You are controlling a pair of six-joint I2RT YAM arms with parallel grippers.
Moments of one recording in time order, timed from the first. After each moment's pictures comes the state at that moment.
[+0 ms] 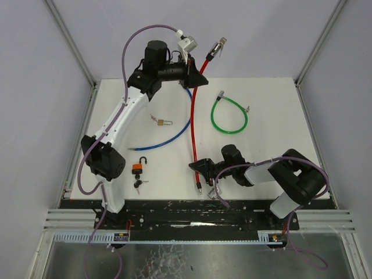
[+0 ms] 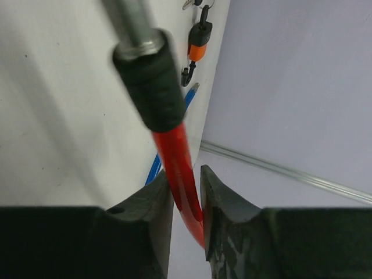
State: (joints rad) left arm -0.41 1.91 2.09 -0.40 0.83 -0.14; right arm 0.71 1.61 0.41 0.67 -0.87 -2.09
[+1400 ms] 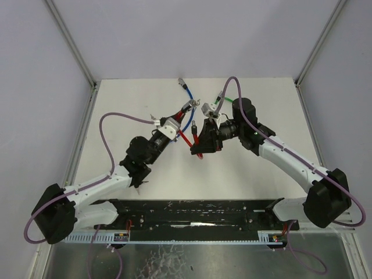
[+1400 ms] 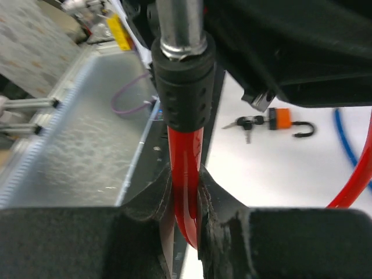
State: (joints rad) left arm -0.75 1.13 0.64 0.78 -0.08 0.31; right arm 0.58 1.33 1.03 -0.01 -1.24 -0.05
